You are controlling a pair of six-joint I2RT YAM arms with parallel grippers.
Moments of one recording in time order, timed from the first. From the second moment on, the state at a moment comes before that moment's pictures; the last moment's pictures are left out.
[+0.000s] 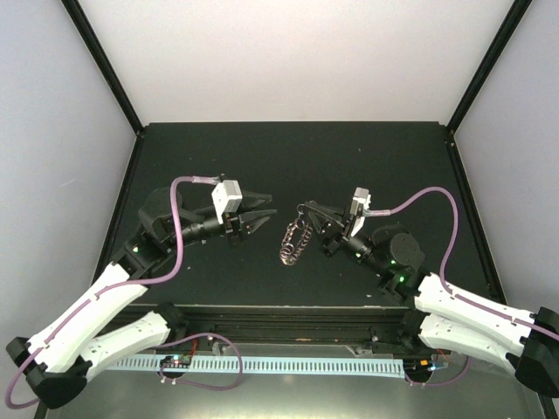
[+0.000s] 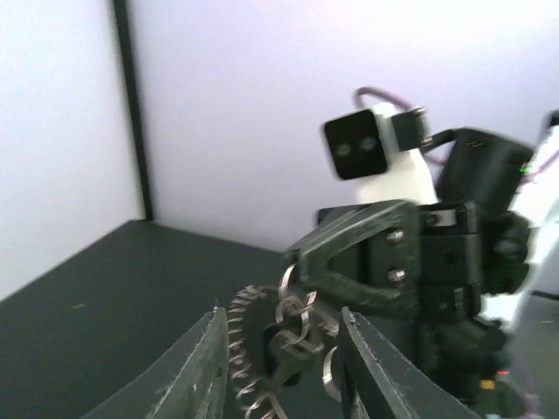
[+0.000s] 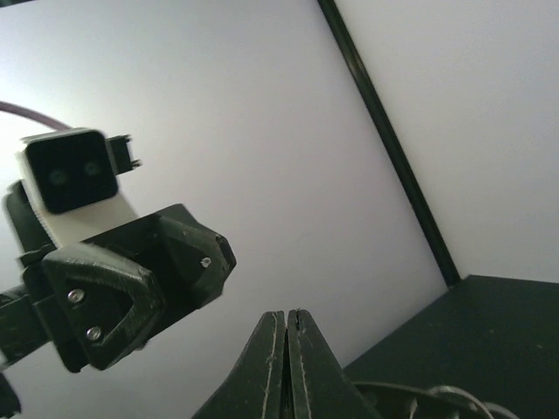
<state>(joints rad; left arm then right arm) -0.72 0.81 0.94 -0.16 0.46 -0.02 0.95 0.87 0.50 0.73 -0.07 0.51</state>
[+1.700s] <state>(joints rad) -0.69 0.99 0.99 -0.25 0.83 -0.02 0.85 0.61 0.54 0.37 -0.27 0.42</state>
